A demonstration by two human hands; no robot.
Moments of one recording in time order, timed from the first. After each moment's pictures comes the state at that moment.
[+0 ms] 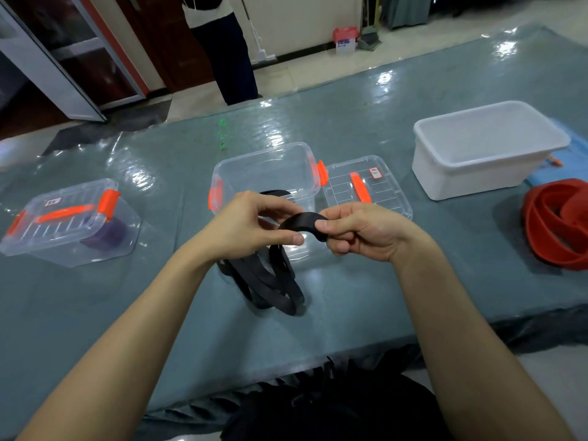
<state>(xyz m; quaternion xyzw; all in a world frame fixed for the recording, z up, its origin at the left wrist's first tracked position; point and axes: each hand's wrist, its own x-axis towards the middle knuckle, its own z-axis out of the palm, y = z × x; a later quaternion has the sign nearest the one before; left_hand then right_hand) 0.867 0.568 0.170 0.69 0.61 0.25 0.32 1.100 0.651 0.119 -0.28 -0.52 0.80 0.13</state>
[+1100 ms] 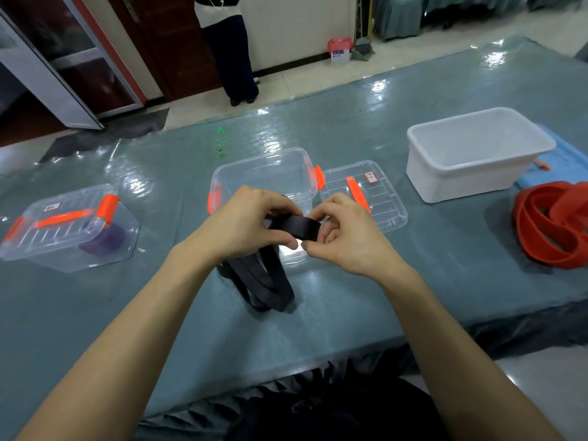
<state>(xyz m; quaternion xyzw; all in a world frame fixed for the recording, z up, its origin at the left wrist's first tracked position) 0.876 0.568 0.187 0.77 0.59 0.17 0.17 1.084 0.614 0.112 -0.39 -0.77 0.39 0.31</state>
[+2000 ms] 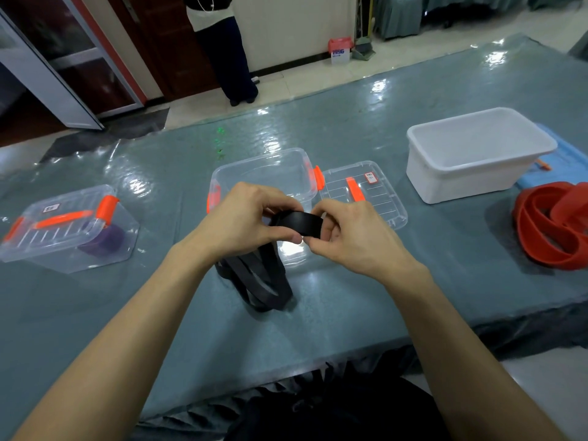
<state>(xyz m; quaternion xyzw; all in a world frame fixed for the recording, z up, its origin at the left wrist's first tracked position) 0.870 0.574 0.182 0.78 0.56 0.23 0.18 1.096 0.615 0.125 -0.40 -0.83 0.28 0.28</state>
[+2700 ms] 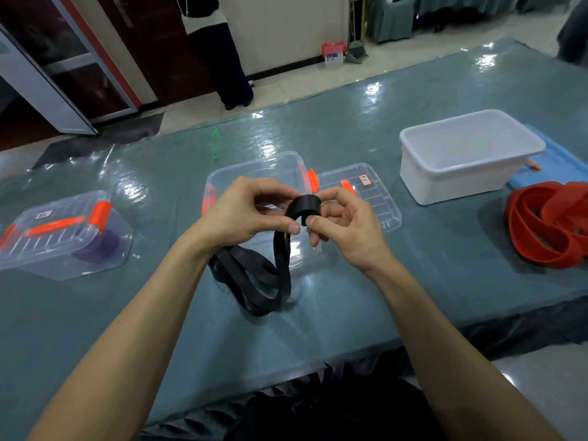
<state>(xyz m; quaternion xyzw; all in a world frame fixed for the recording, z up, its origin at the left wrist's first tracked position) 0.872 0.589 0.183 0.69 0.55 0.32 0.36 1.088 0.619 0.113 -0.32 -0.59 0.60 0.44</state>
